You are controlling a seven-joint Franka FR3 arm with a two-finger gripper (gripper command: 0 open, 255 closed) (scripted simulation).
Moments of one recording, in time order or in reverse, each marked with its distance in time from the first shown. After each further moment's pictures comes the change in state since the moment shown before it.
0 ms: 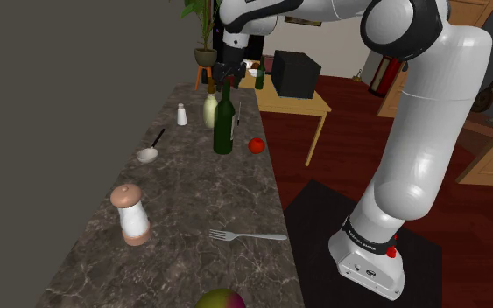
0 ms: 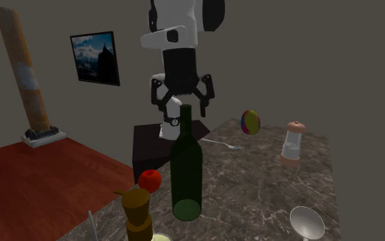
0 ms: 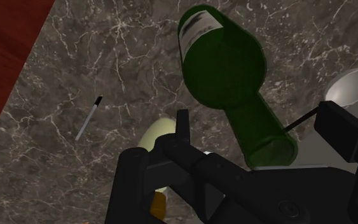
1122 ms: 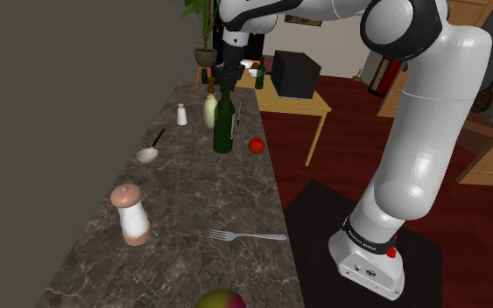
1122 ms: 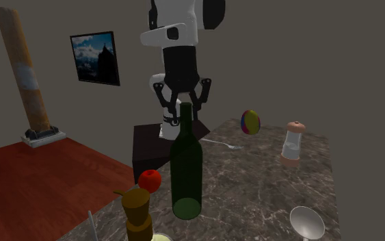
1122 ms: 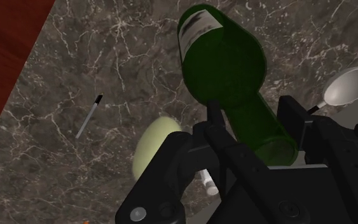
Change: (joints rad) arm 0.000 0.001 0.000 0.014 0.000 -0.012 0.002
